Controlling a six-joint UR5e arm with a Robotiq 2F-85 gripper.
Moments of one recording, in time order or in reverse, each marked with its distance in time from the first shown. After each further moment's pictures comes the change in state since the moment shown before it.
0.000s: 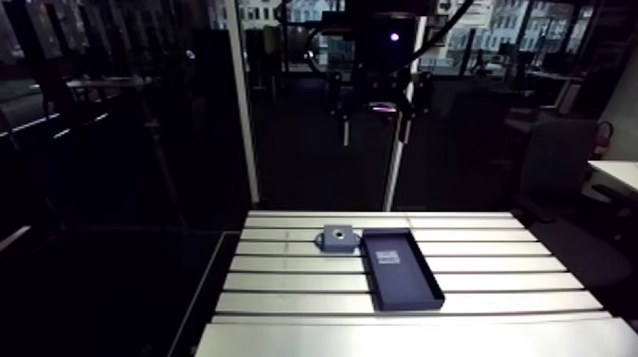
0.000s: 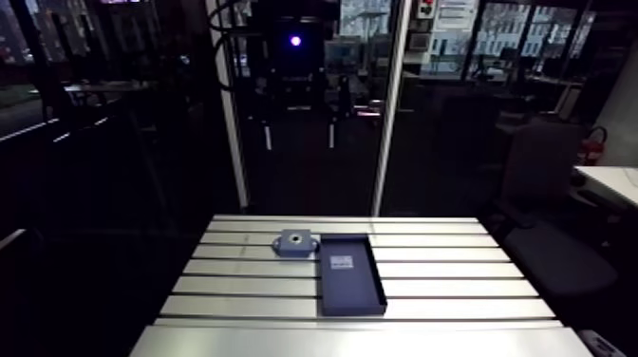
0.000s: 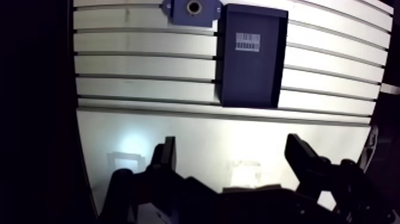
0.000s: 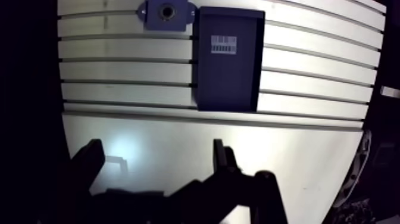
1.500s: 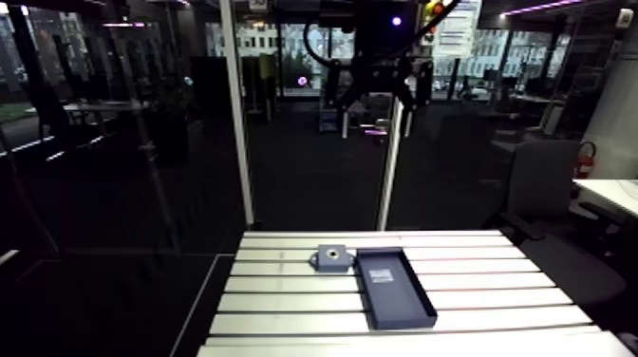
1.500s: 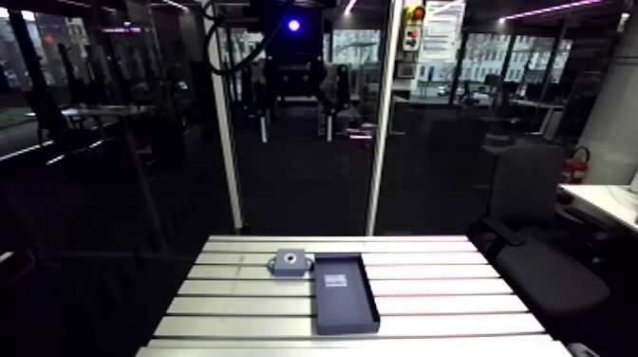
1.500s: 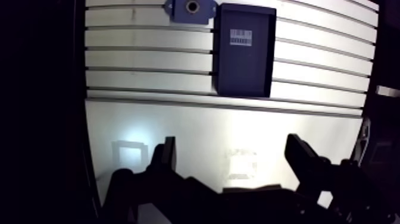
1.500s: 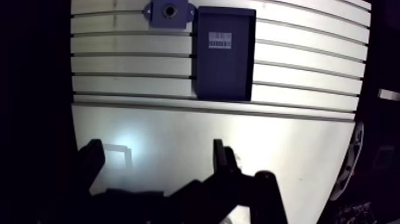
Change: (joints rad) arm -0.020 -0.075 -0.045 0.077 0.014 -0.016
